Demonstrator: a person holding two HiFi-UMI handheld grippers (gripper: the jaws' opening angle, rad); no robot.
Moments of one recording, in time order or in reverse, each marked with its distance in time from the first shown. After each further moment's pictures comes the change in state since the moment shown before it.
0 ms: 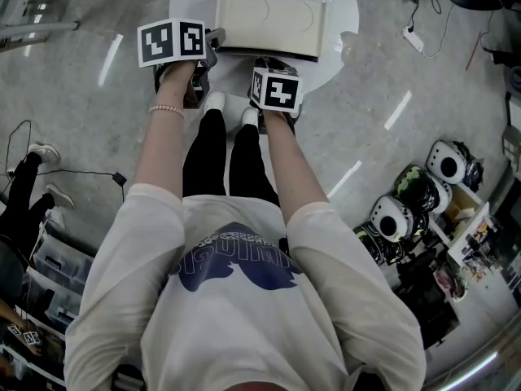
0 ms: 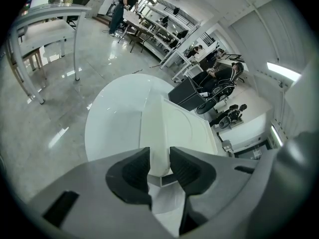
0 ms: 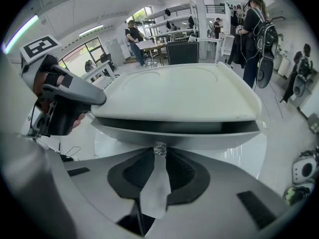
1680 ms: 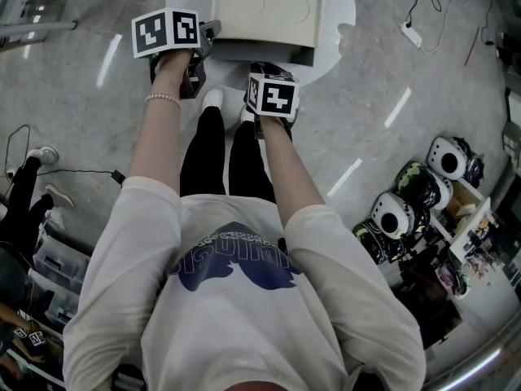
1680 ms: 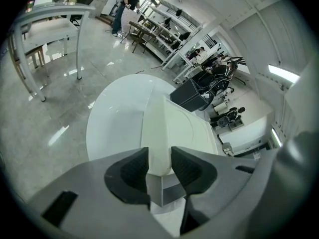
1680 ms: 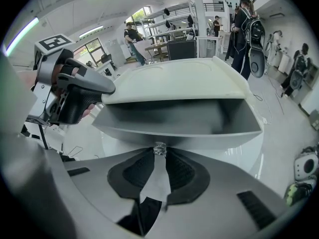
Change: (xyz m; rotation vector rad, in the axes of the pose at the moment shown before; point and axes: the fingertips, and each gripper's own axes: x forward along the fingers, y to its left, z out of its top) left arm 0.001 0.004 -0.001 -0.026 -0.015 0.001; right arm -0.011 0.007 -0.031 0.013 0.007 0.024
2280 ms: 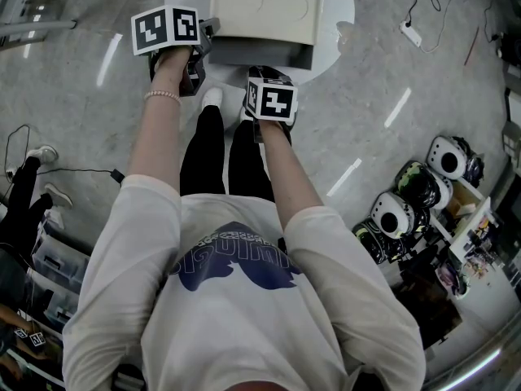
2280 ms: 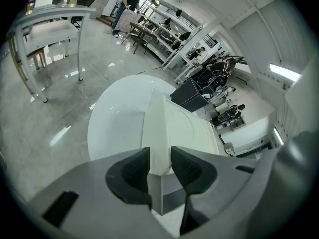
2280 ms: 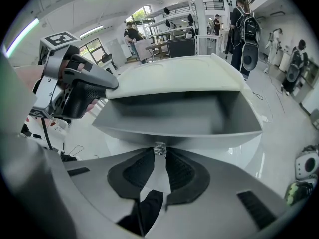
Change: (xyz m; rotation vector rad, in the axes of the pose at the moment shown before) left arm -0.003 0.000 0.001 0.000 -0.005 0.019; right arm -0.006 0.004 -0.013 0.000 0.009 0.011
